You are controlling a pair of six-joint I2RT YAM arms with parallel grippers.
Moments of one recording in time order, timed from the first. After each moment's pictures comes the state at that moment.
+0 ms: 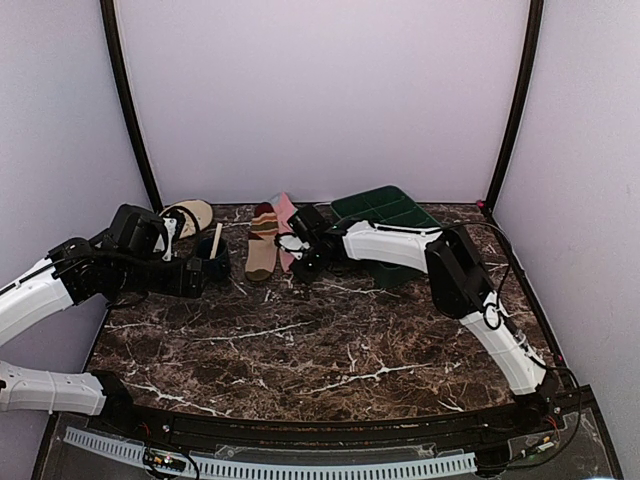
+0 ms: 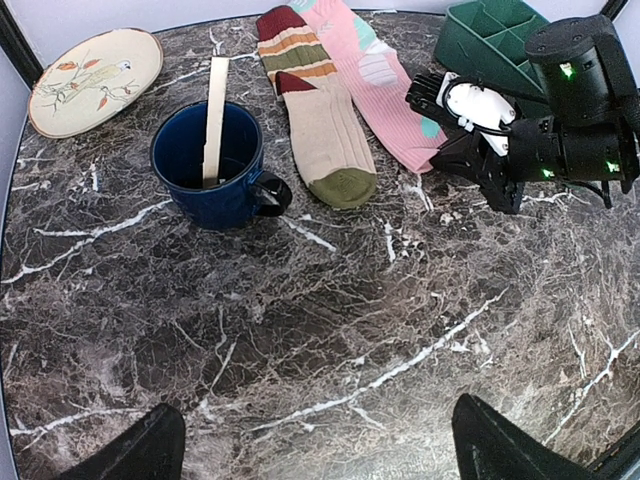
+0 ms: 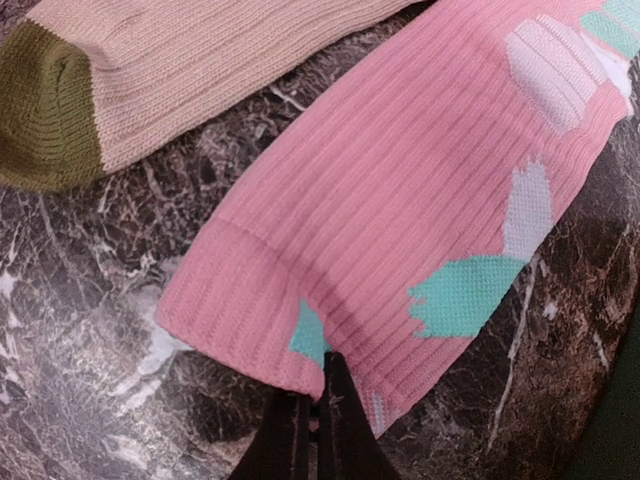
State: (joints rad) left arm -0.65 0.95 0.89 -0.74 -0.25 -0.40; right arm 0.85 2.57 2.21 -0.59 0.11 -0.16
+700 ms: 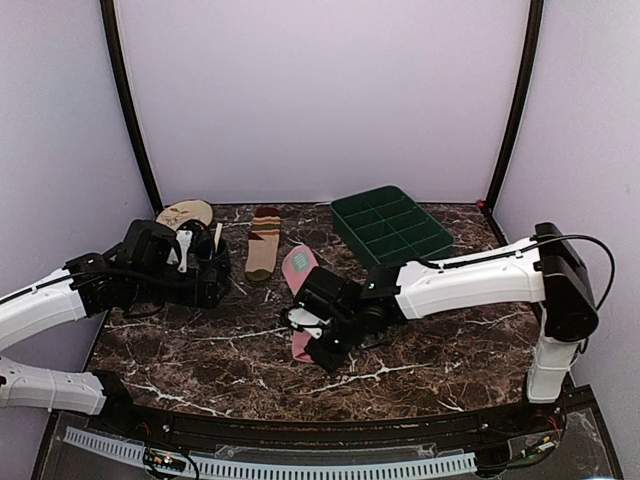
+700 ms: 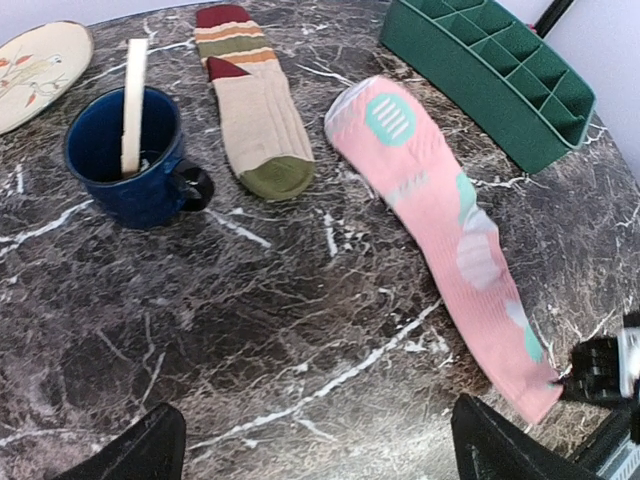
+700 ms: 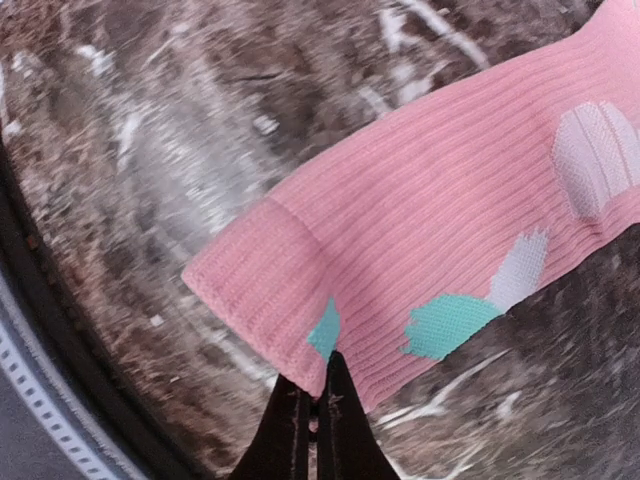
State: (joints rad) left arm -0.67 0.95 0.77 -0.57 -0.15 -0.42; right arm 1.18 1.91 1.39 -0.63 0.01 0.17
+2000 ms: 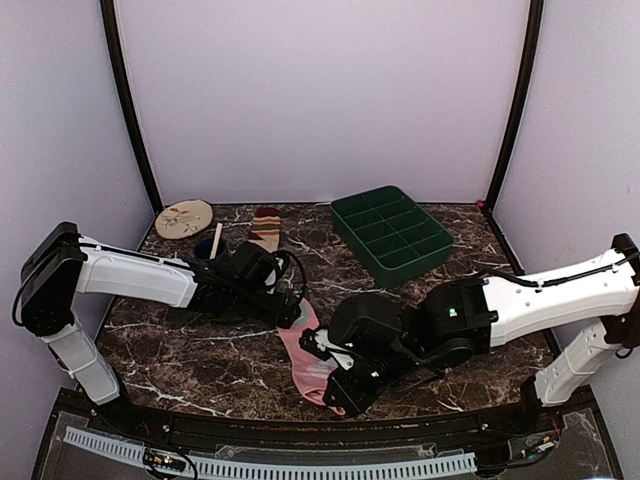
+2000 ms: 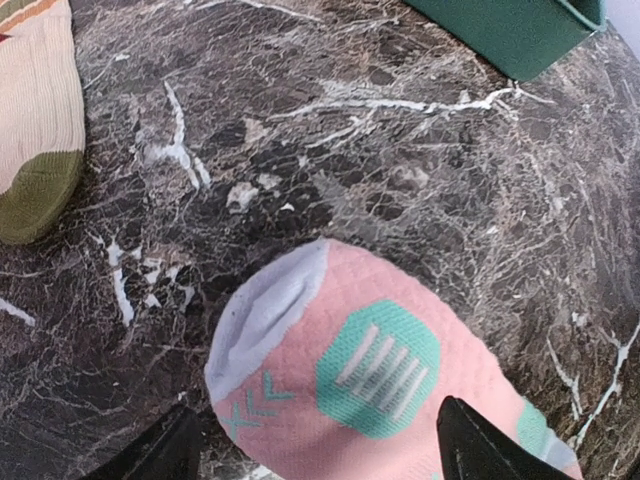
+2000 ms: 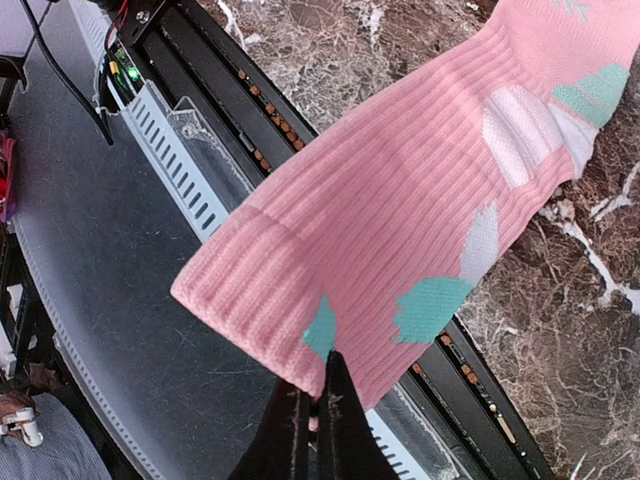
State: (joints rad) left arm -0.86 1.65 0.93 -0.17 -0.12 -0.42; right arm 1.47 1.52 1.21 -0.67 -0.07 0.69
